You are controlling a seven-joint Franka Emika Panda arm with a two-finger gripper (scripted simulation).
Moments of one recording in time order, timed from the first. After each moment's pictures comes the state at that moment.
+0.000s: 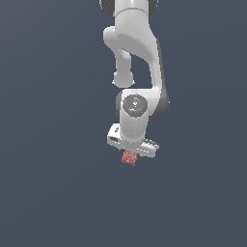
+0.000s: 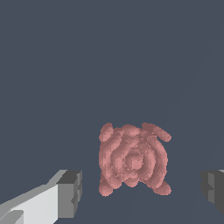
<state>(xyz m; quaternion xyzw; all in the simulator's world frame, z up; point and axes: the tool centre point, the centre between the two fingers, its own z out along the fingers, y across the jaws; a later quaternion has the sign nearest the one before) 0.054 0.031 0.091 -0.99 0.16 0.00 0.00</state>
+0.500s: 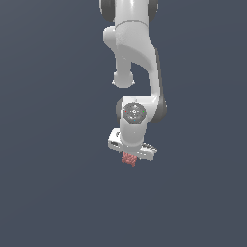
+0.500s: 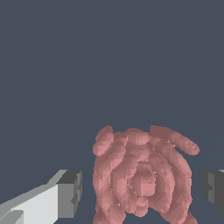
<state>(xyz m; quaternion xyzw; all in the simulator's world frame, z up) 0.054 0.031 0.059 -0.99 0.17 0.00 0.00</state>
